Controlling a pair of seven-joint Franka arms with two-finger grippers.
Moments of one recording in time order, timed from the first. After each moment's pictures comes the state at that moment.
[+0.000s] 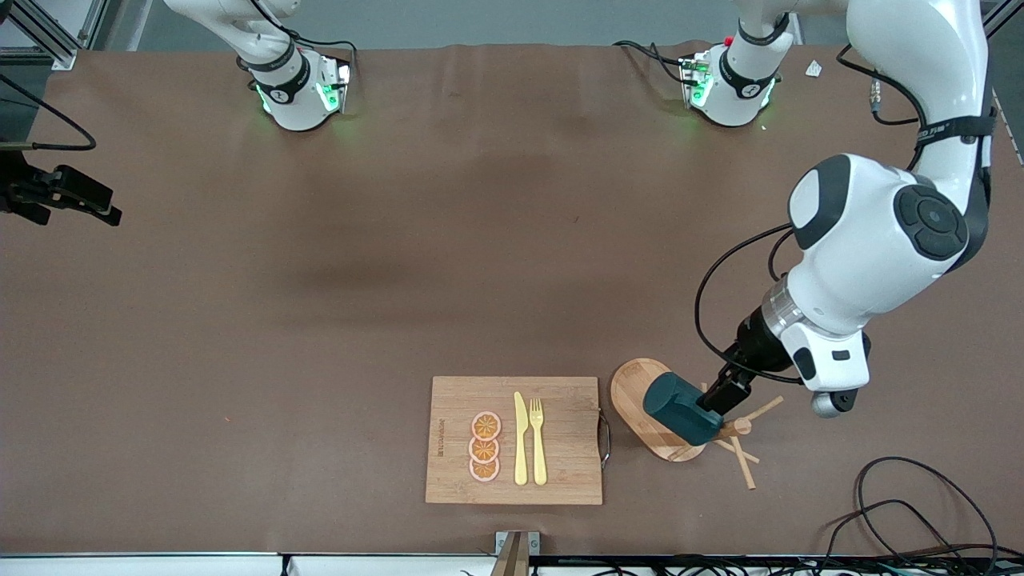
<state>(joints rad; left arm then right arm) -0.14 0.50 -0.19 -1.34 -0.10 2.17 -1.19 -0.05 0.04 0.01 -1.48 0.02 1.50 0.01</state>
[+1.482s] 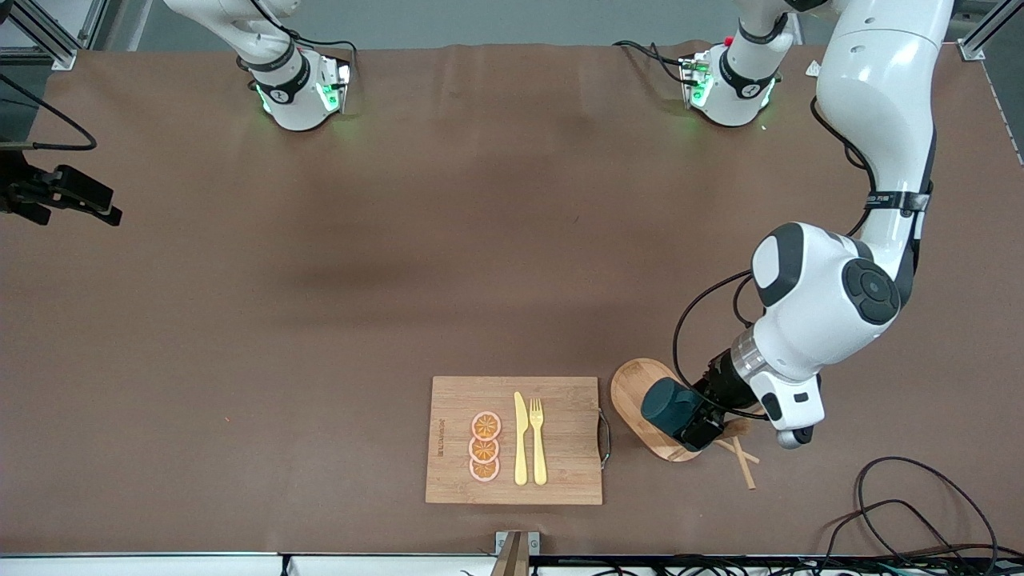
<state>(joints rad) -0.15 0.66 -0.19 -1.34 -0.15 2.33 -1.20 -0.04 0.04 0.01 -1.48 0.02 1.50 0.01</state>
